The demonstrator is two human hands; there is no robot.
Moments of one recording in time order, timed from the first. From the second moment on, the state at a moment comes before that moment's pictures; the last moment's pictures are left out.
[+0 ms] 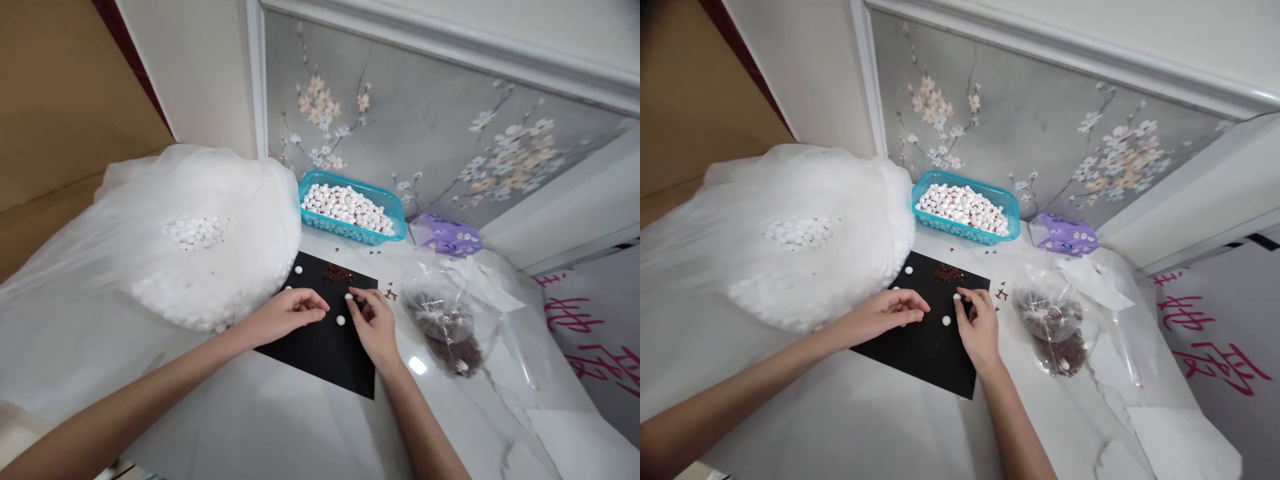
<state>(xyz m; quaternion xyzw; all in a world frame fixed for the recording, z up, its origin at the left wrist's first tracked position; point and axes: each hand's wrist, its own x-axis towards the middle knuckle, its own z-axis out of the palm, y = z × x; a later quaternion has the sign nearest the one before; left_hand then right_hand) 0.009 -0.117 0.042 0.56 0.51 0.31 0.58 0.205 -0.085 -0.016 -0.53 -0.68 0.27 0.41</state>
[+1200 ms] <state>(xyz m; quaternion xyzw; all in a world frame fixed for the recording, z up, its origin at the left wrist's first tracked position) 0.040 -0.127 -0.001 0.80 0.53 0.23 0.14 0.202 -0.111 -0.008 -0.48 -0.80 0.17 0.31</state>
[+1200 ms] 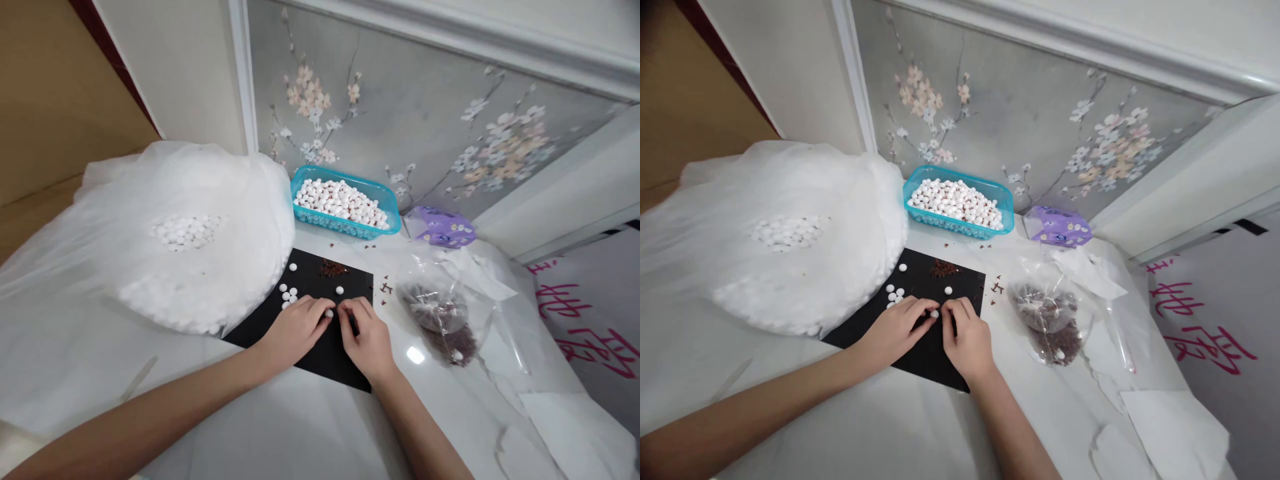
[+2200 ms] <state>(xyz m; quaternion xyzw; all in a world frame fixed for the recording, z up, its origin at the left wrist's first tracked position) 0.040 -0.127 0.000 0.74 0.55 0.27 0.27 0.202 -0.113 -0.010 -0.40 -0.85 0.13 0.30</state>
